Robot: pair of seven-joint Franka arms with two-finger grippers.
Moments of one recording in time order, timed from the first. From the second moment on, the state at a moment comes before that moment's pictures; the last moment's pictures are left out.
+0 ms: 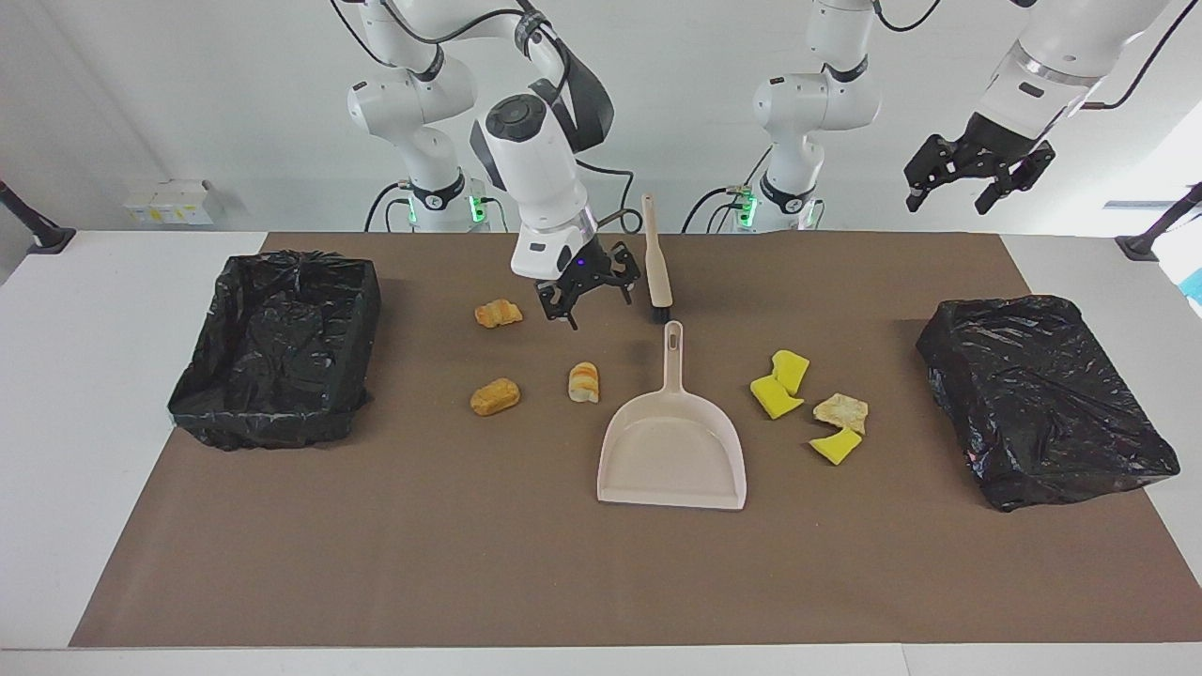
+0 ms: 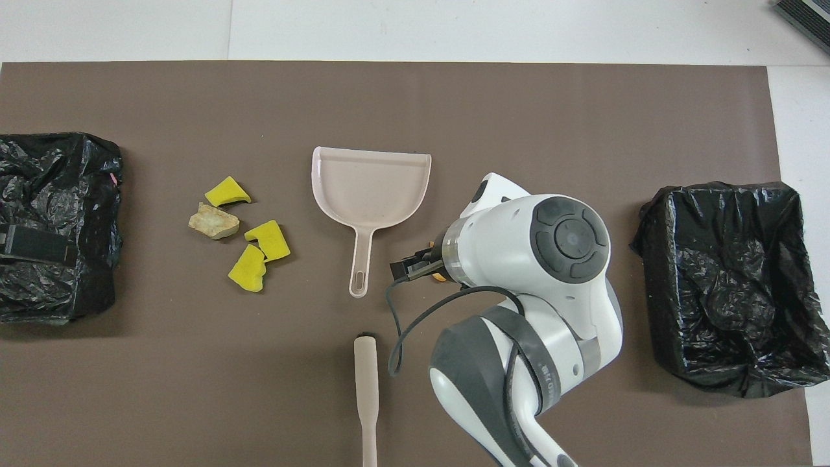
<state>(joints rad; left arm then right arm) -0.03 -0.11 -0.02 -1.57 -0.04 1.42 0.01 0.47 0.13 0.08 -1.87 0.23 2.19 0.15</state>
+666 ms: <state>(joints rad) -0.03 -0.11 -0.02 -1.57 -0.04 1.42 0.01 0.59 0.14 0.08 -1.79 0.09 2.08 0.58</state>
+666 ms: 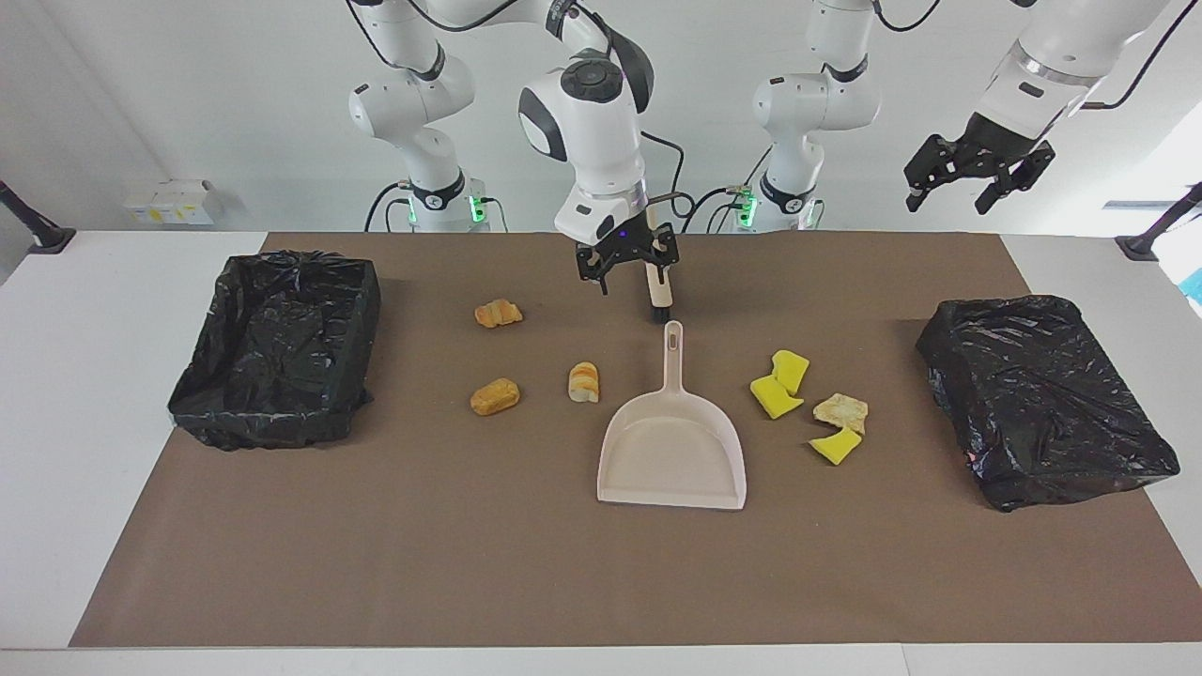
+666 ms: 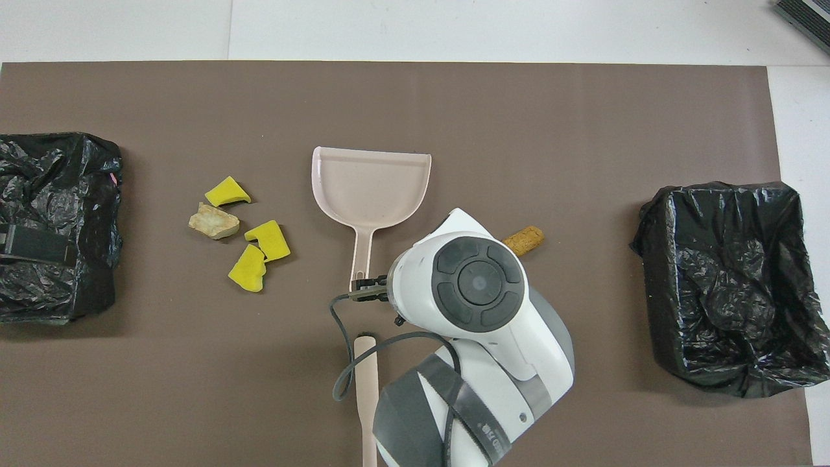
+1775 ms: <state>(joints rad) -0.03 -0.11 -0.02 -1.57 -0.04 1.42 0.01 0.73 0.56 0.08 -1.45 -0.26 2.12 0.86</state>
